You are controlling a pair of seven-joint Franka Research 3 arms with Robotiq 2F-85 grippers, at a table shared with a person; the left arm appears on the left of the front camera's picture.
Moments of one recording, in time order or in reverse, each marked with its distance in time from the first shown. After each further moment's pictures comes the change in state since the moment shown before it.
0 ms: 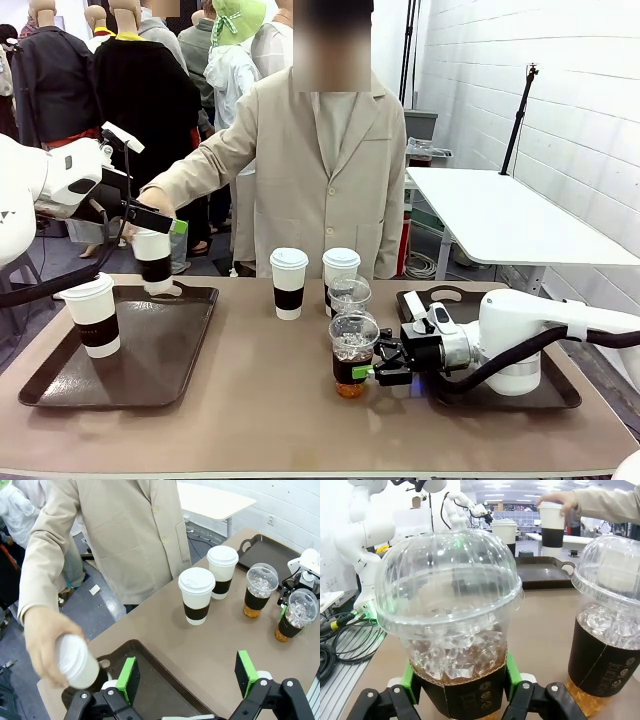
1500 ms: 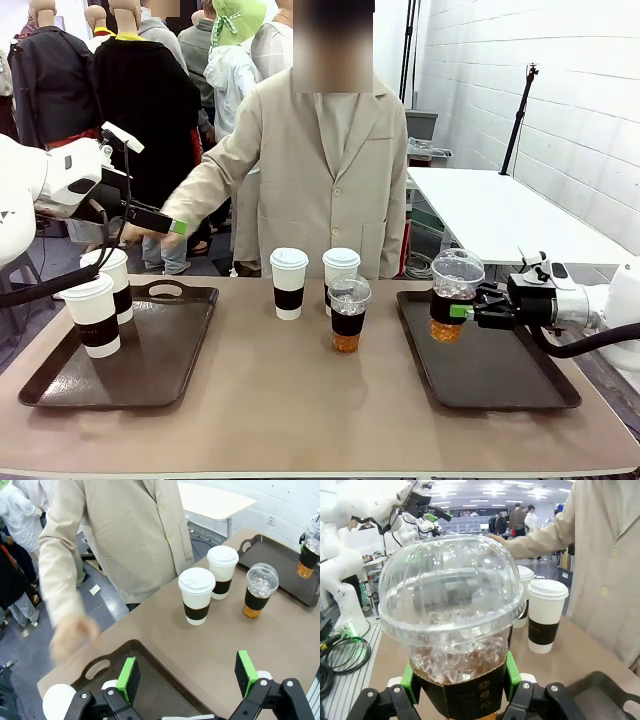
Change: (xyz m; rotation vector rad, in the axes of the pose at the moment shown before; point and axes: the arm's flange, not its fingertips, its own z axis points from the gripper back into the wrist) left arm 0.000 0.000 0.000 0.000 -0.001 0.001; right arm 0.096 0.034 0.191 -0.283 -0.032 -0.013
